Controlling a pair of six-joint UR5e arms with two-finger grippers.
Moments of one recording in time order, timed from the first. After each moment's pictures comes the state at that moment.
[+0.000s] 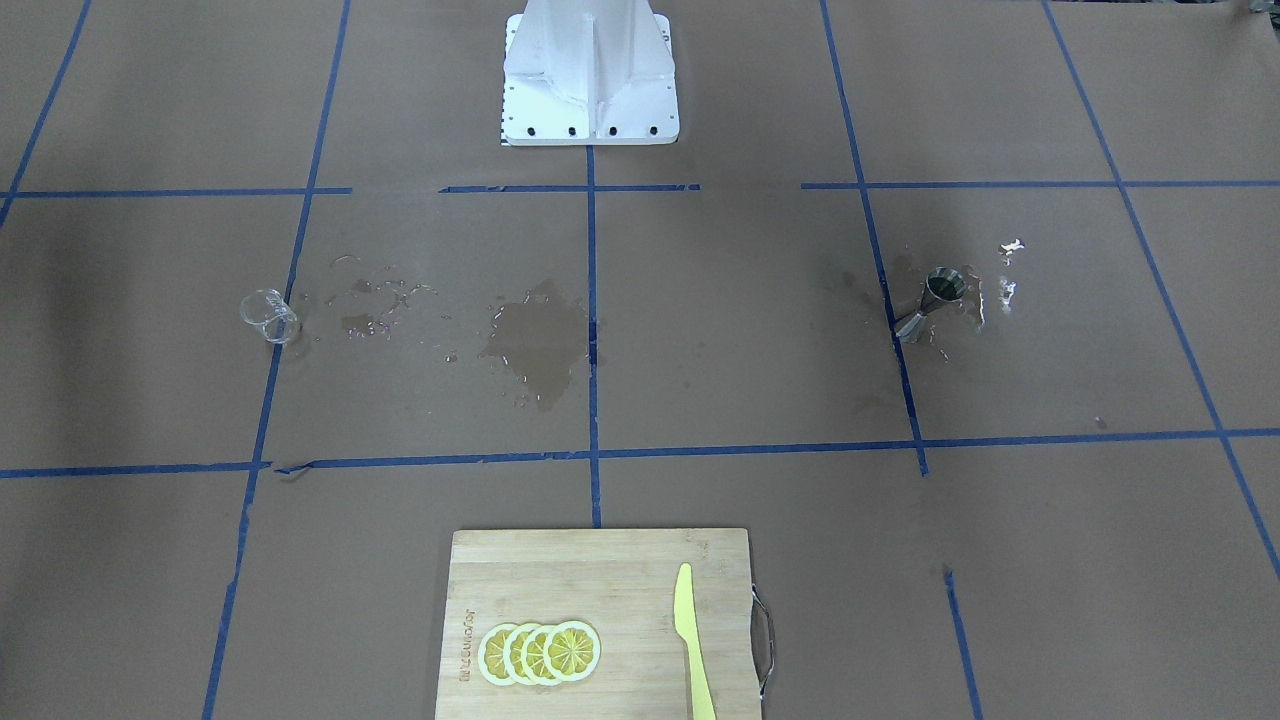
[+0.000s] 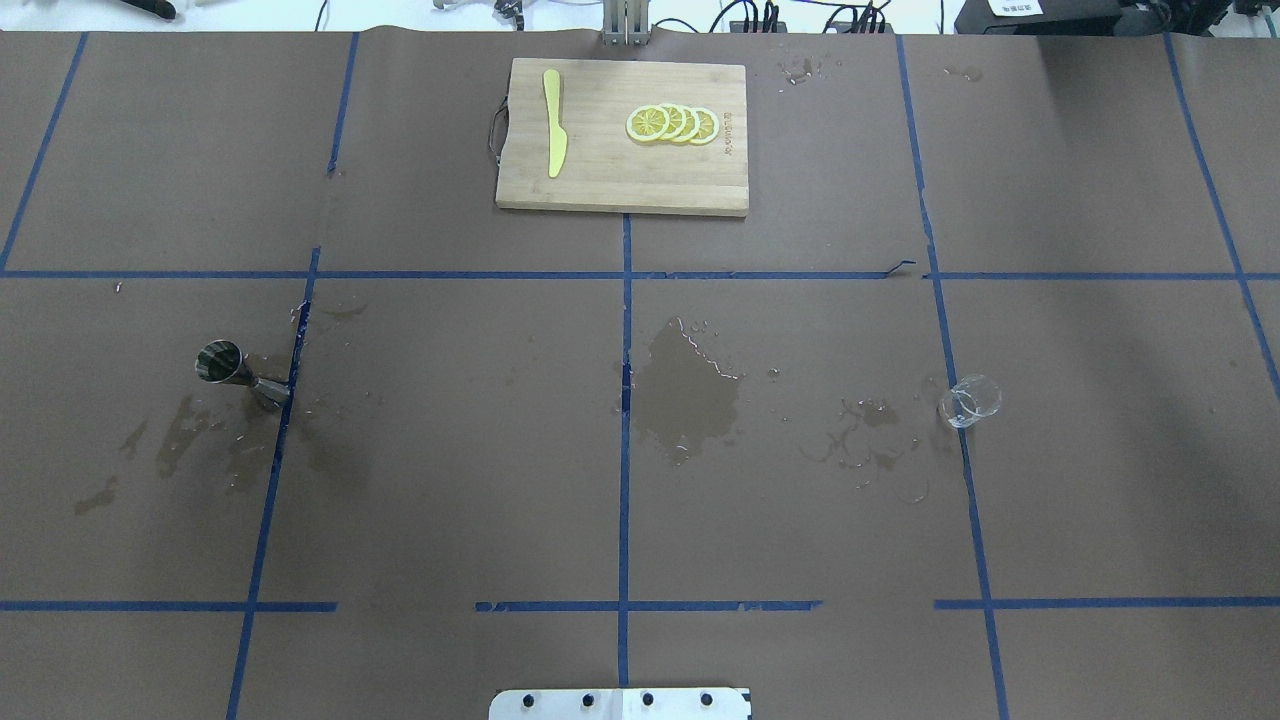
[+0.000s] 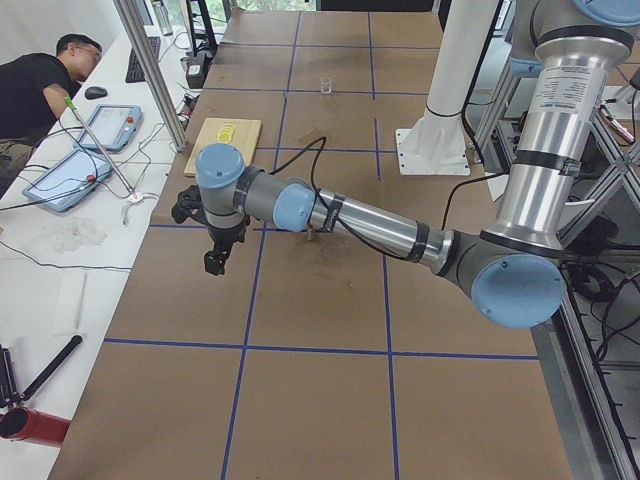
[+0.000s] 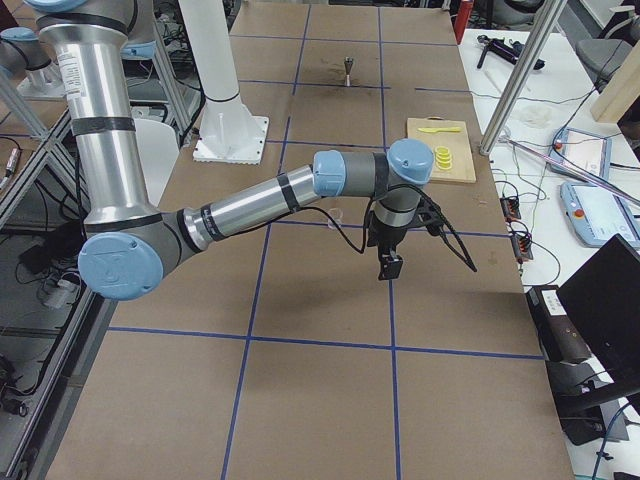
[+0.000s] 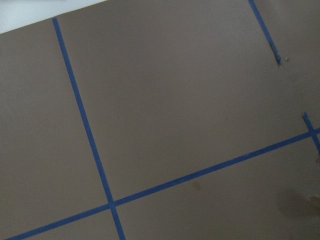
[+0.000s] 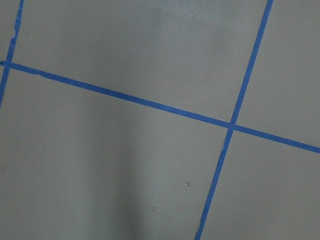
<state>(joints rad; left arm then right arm) -1.52 -1.70 -1.66 -1.60 -2.39 0.11 1.48 -1.42 1.82 -1.96 2.29 -0.18</state>
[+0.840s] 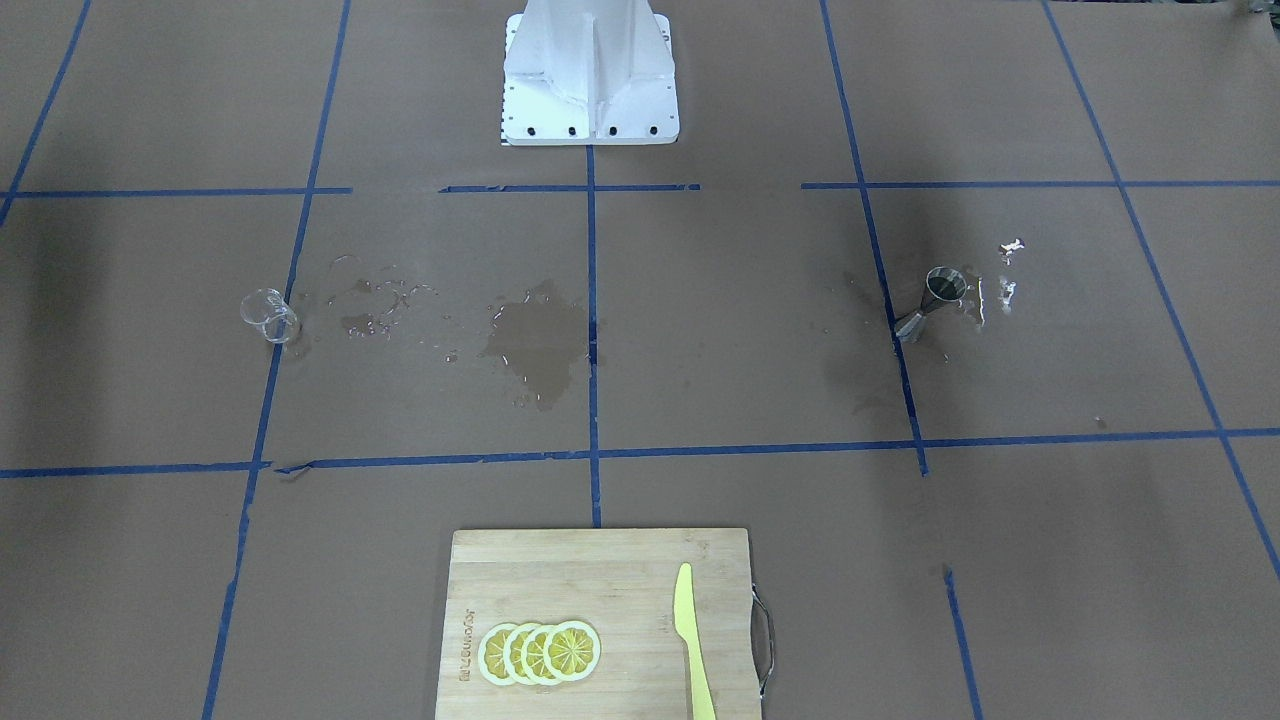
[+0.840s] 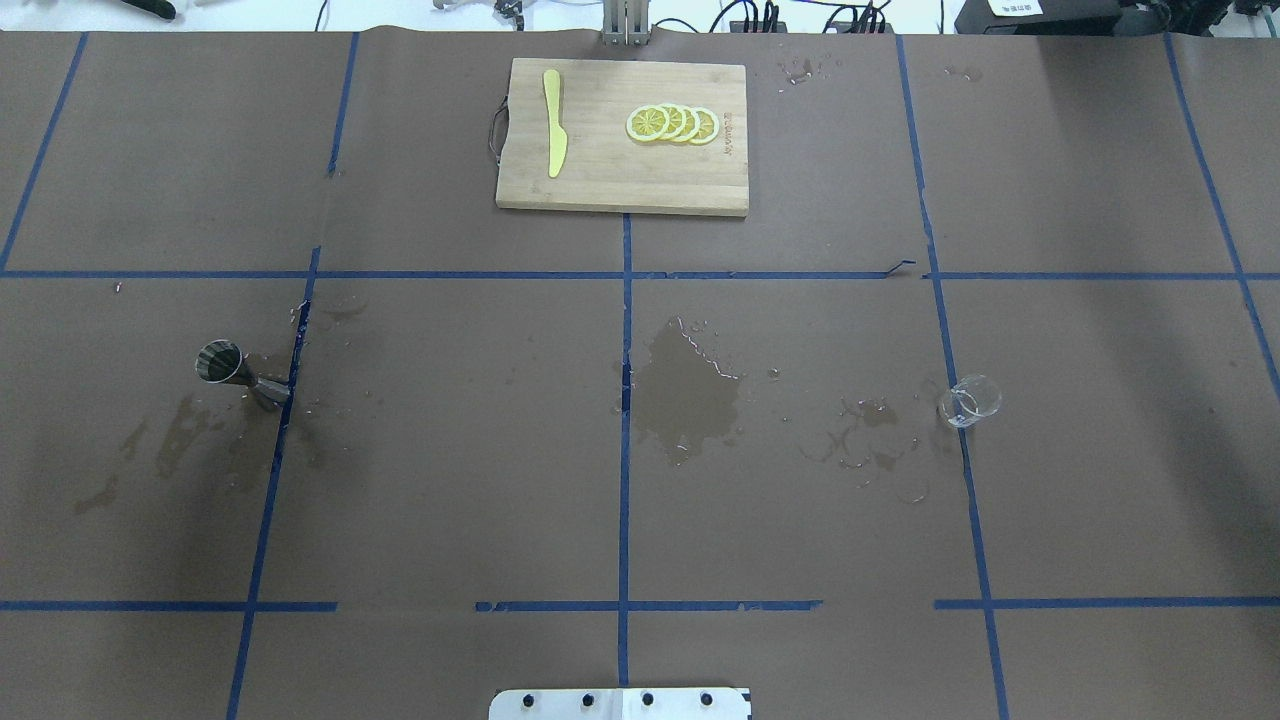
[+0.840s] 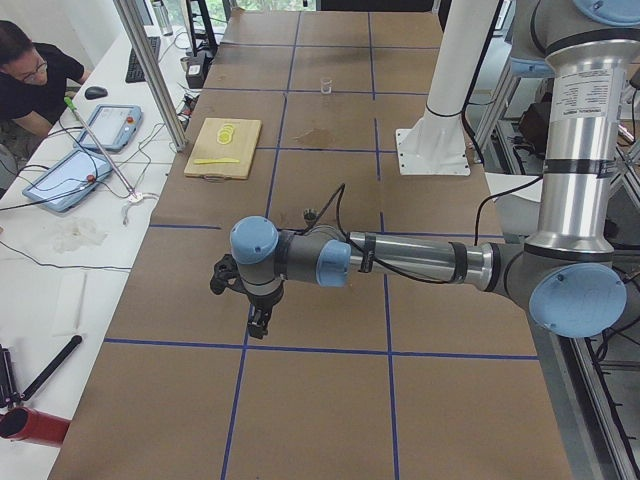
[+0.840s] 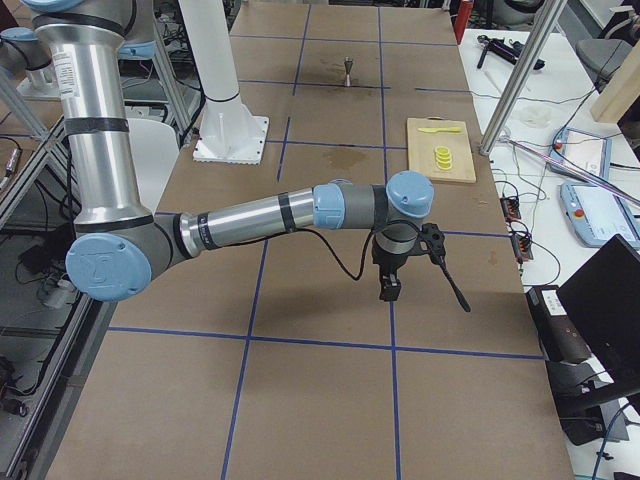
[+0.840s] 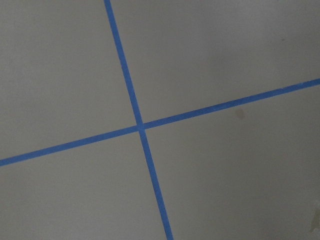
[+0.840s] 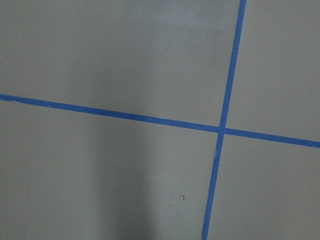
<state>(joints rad) -1.53 -1.56 -1.65 -1.61 -2.35 0.12 1.52 -1.46 1.72 -1.80 2.36 -0.07</state>
